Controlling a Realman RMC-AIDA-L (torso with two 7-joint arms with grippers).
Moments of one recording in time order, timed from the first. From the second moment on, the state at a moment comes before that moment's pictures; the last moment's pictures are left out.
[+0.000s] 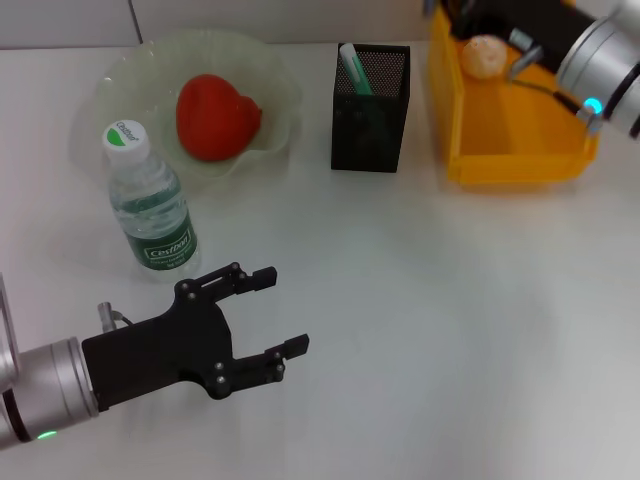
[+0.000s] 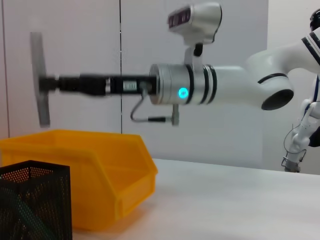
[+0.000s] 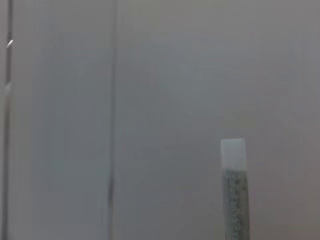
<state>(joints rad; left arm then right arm) -0.24 -2.06 1.35 0.47 1.30 1.47 -0.75 0.69 2.08 -1.11 -0.38 -0.97 -1.00 0.77</state>
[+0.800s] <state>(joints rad) -0.24 -2.06 1.35 0.46 1.30 1.47 -0.75 0.68 2.09 -1.17 -0.31 -1.08 -1.01 0.88</state>
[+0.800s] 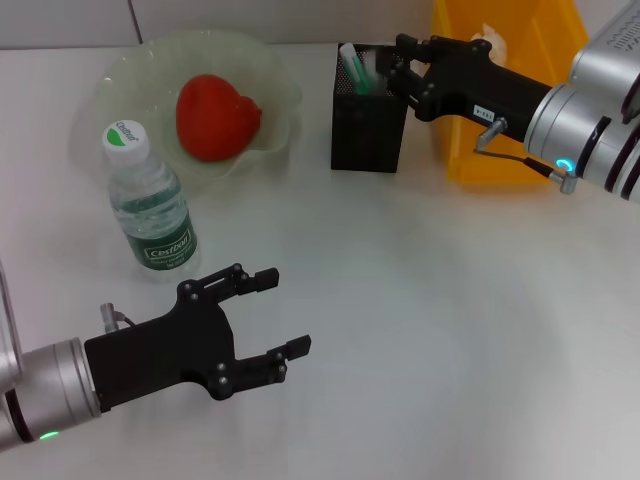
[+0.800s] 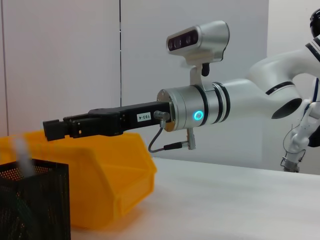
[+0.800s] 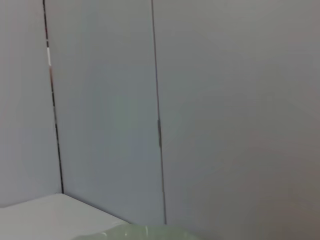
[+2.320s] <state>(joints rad) -0.28 -2.07 1.34 0.46 1.29 1.45 -0.74 0.19 2.08 -0.93 -0.43 -1.55 -1.64 0.78</state>
